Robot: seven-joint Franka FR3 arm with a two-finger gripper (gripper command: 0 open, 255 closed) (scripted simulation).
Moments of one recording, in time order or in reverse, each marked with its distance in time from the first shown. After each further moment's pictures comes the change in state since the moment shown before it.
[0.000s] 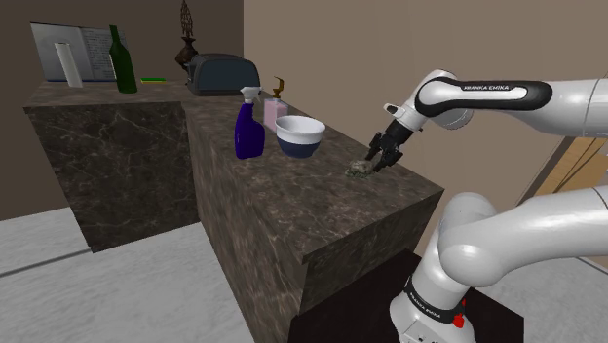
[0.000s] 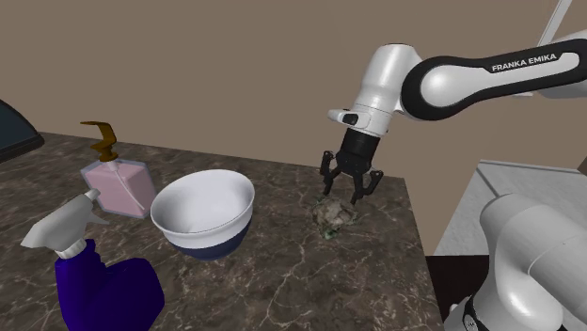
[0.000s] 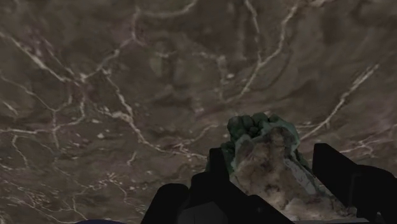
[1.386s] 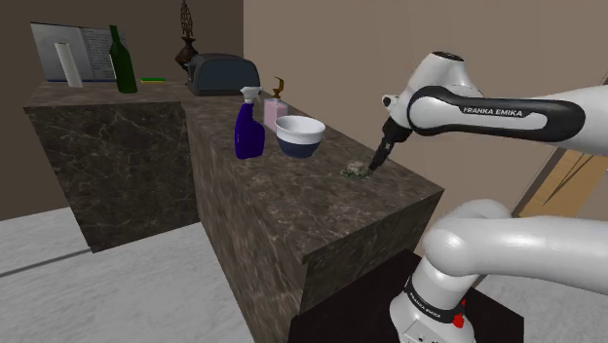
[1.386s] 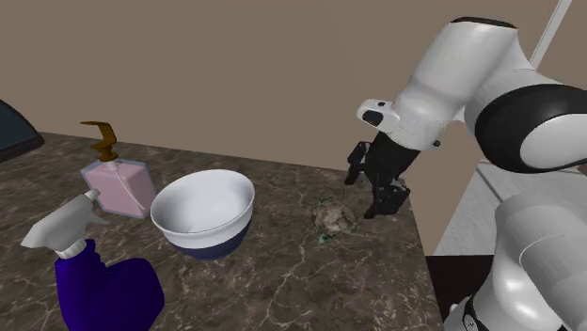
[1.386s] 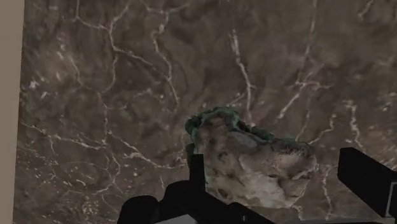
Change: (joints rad) arm -0.384 -0.184 0.639 -0.218 0.022 0.039 0.791
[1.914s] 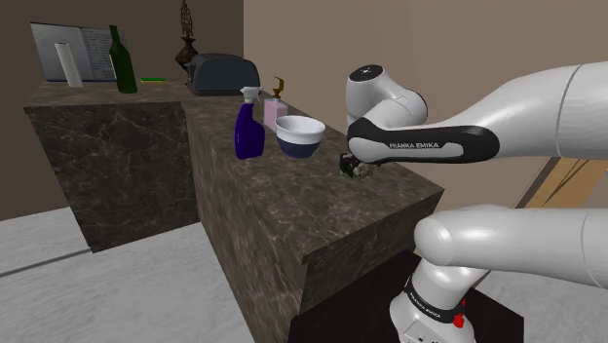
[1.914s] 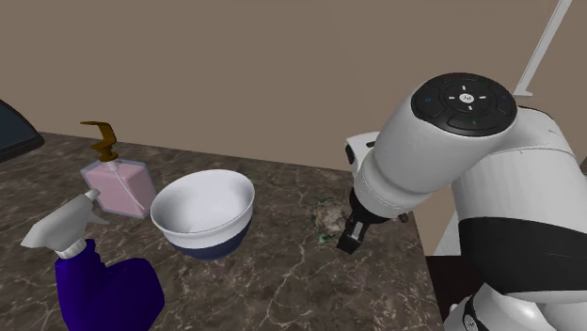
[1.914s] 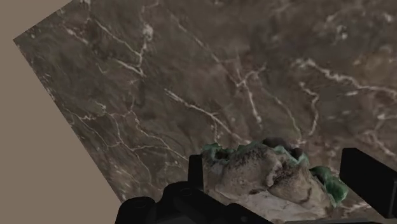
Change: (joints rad) arm -0.279 0.158 0.664 0.055 0.073 -0.054 0.966
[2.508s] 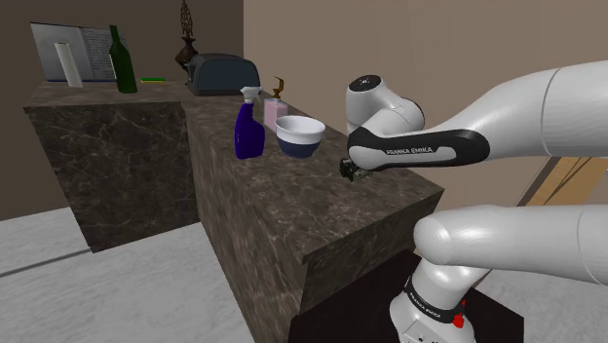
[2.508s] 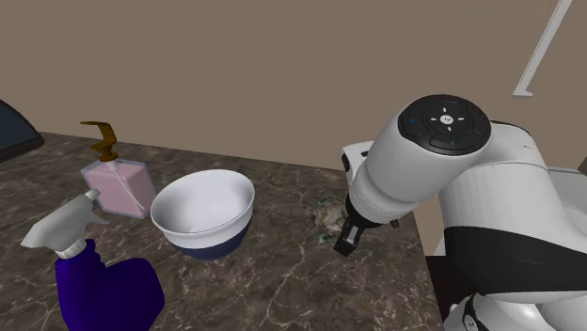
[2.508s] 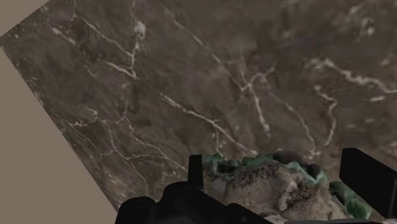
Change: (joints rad) arm -0.023 0.031 0.006 -0.041 -0.014 0.074 0.017
